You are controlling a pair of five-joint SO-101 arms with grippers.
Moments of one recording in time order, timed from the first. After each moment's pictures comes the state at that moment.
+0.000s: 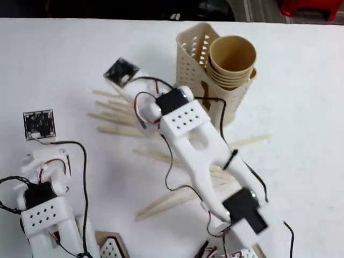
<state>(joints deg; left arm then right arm) -31.2 -66.1 77.9 46.3 -15.0 -36.2 0.9 0.4 72.6 19.5</state>
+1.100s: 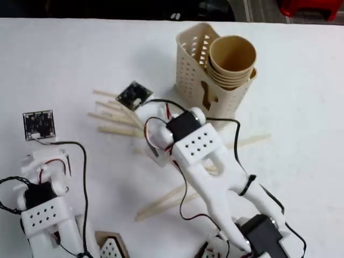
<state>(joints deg) -31.3 -66.1 78.2 46.1 -15.0 -38.6 -13.0 17.4 81.4 15.7</state>
